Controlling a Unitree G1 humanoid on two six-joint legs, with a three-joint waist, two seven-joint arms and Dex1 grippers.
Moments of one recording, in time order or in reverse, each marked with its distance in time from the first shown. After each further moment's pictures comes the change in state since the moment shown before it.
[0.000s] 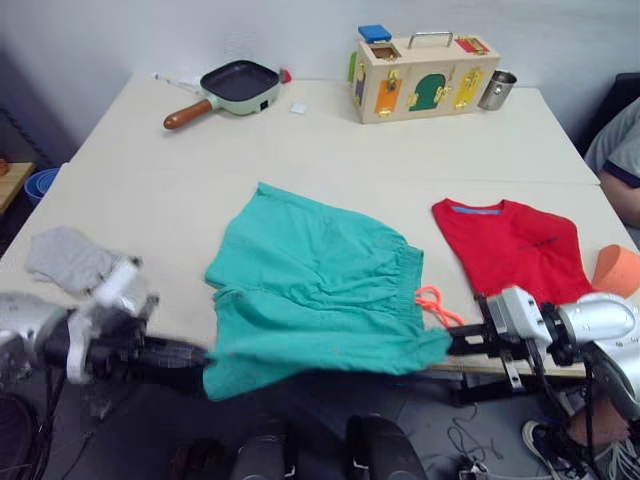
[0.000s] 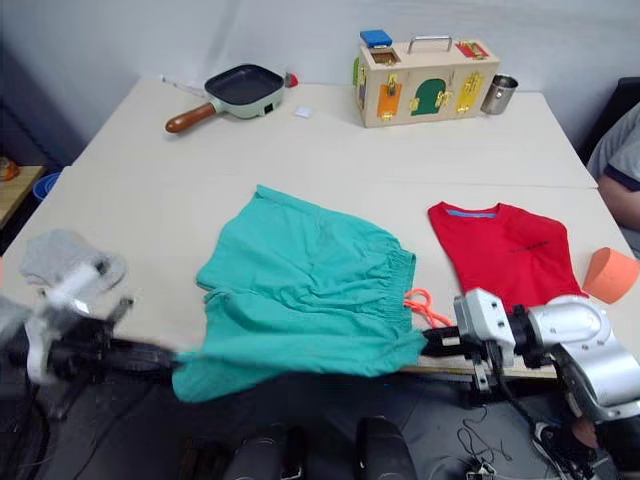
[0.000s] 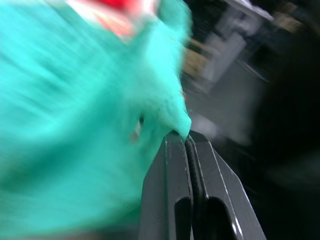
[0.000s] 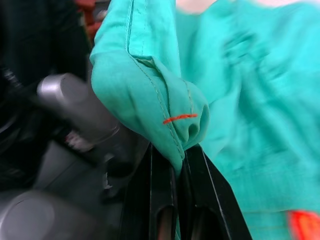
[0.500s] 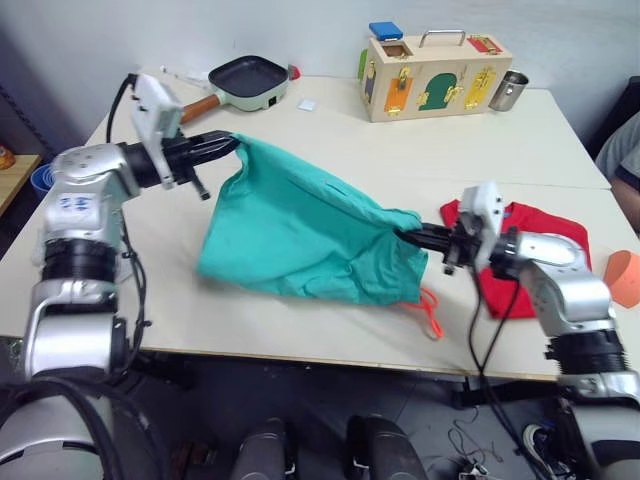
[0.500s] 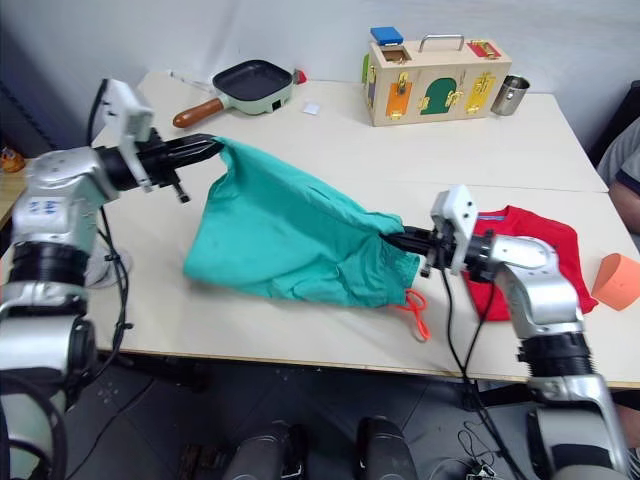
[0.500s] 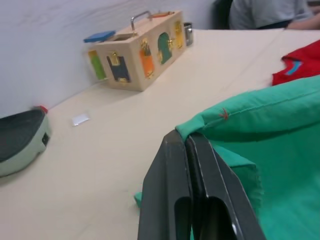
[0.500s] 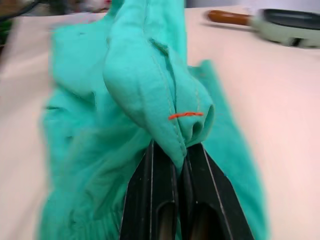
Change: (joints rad) left arm -0.970 -0.454 -0.322 1.171 0.652 -0.726 0.352; right arm -0.390 0.350 0.001 0.334 -0.176 0.155 -0.405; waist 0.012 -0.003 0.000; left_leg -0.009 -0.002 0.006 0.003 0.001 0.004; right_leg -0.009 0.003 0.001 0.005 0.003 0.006
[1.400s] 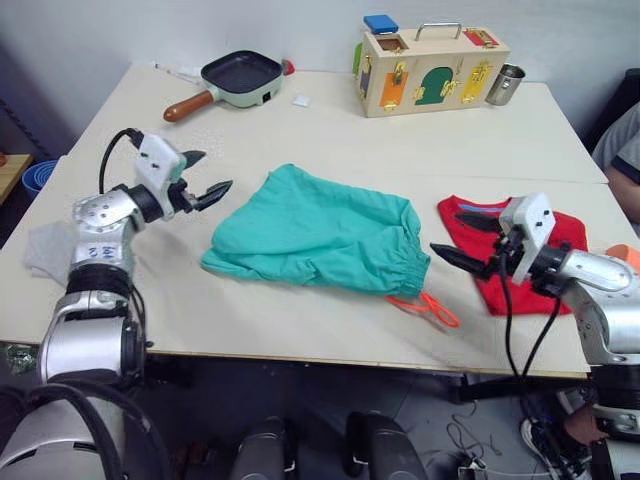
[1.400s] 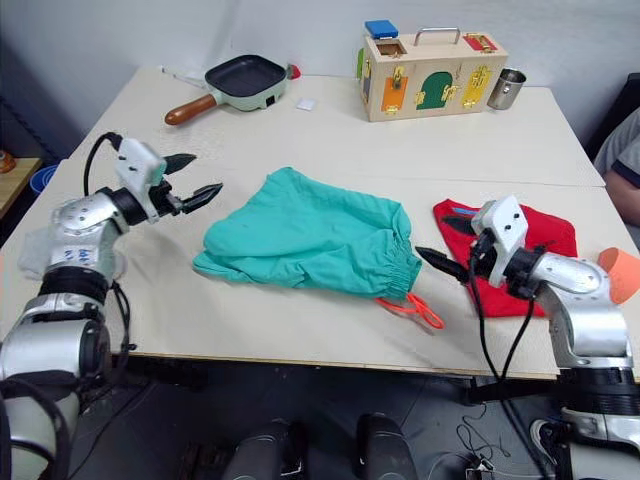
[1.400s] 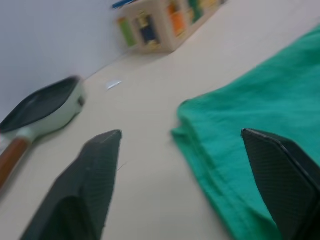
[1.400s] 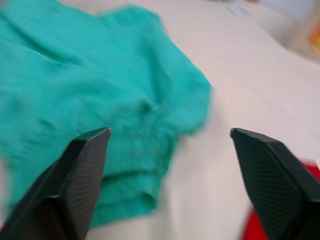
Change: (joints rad) left arm 0.252 0.010 0.100 -0.048 0.023 -0.322 -0.168; right arm 0.258 -0.146 -0.128 -0.327 0.036 -0.012 0.098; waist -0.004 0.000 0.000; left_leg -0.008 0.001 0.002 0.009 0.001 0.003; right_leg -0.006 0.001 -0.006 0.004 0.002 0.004
